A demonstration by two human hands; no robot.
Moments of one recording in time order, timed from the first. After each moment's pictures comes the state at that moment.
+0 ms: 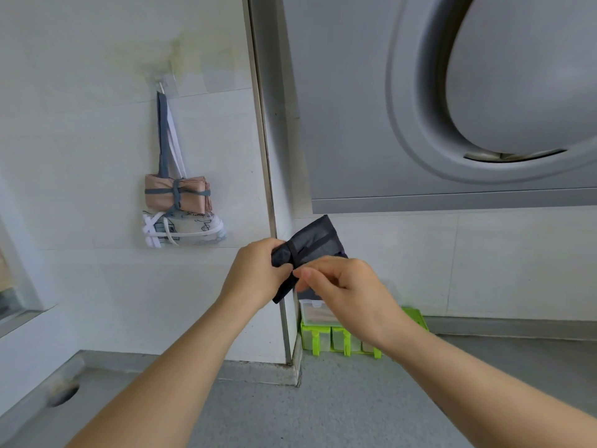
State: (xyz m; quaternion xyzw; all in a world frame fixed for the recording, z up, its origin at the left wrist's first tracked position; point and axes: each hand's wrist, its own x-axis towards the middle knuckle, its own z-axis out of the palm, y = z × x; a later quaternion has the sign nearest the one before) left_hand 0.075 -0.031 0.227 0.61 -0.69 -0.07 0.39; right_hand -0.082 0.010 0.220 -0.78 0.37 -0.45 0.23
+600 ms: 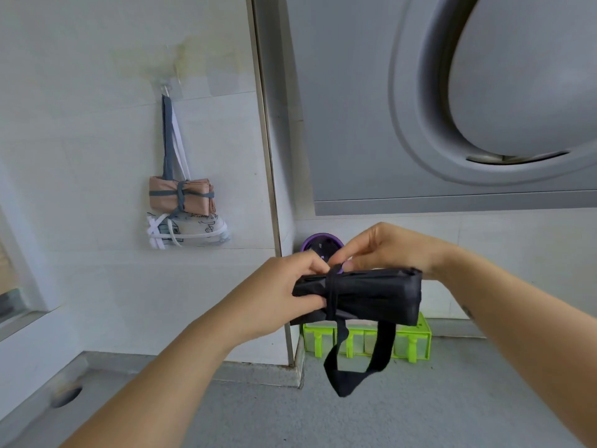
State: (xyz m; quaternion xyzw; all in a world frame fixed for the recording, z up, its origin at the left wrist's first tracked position) left_hand 0.069 0.015 0.241 0.45 -0.82 -0.19 0.30; right_hand -0.141 -0.044 0.263 -0.81 0.36 -0.26 0.38
